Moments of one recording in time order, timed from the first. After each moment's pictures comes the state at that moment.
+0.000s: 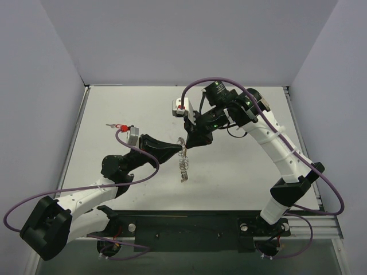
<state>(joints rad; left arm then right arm) -0.63 1.08 0.40 1.27 0.58 -0.73 0.75 1.66 2.04 -1.34 -0.68 -0.58</state>
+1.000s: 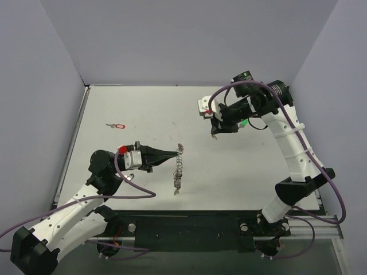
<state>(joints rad) -0.61 0.82 0.53 0.76 0.83 -0.09 0.52 1.62 2.05 -1.50 -0.64 -1.03</state>
